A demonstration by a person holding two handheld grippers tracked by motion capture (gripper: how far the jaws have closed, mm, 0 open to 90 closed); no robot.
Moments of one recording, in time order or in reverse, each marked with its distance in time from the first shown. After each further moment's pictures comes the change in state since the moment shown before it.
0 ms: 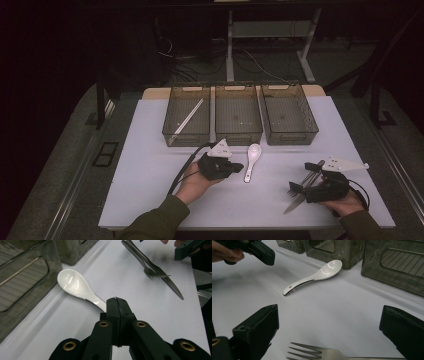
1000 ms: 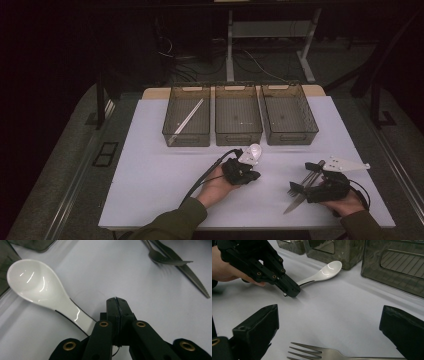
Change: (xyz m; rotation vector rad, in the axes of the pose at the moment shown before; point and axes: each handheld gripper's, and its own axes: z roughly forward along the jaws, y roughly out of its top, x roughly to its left) left arm -0.013 0.005 0.066 0.134 0.000 0.053; right arm 0.000 0.000 -0.002 -0.006 0.003 0.005
